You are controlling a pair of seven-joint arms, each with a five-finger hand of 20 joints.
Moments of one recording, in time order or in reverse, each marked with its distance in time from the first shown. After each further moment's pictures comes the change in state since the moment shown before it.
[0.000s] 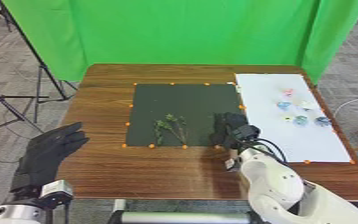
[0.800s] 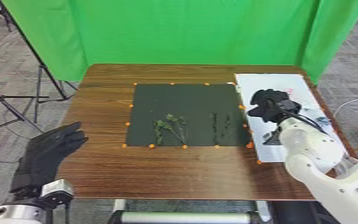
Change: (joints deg) left arm -0.4 0.6 0.6 -0.1 -0.7 1.3 0.5; right arm -0.7 2.3 18.0 10.2 3.9 -6.2 -8.5
